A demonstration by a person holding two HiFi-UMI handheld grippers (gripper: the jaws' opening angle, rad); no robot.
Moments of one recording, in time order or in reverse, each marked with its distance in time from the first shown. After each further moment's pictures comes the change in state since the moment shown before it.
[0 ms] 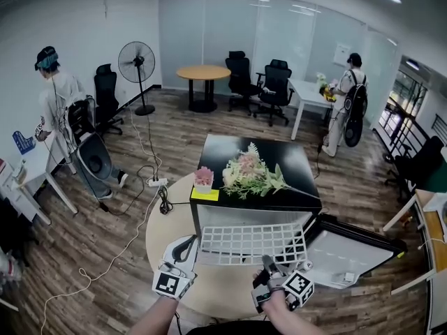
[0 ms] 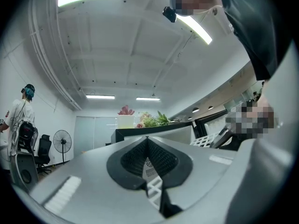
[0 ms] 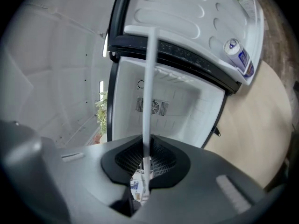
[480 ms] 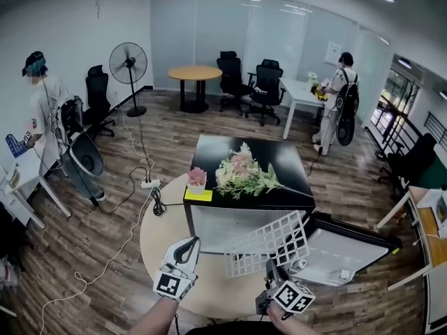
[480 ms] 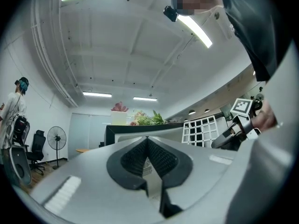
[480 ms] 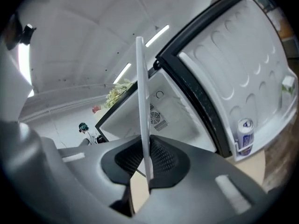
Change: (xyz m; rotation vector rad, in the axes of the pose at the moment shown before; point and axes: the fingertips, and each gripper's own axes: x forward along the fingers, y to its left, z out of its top) left arm 0.011 -0.019 -0.004 -0.038 -0.003 -0.059; right arm -0.029 0.008 0.019 -0.661 -0.070 -0.066
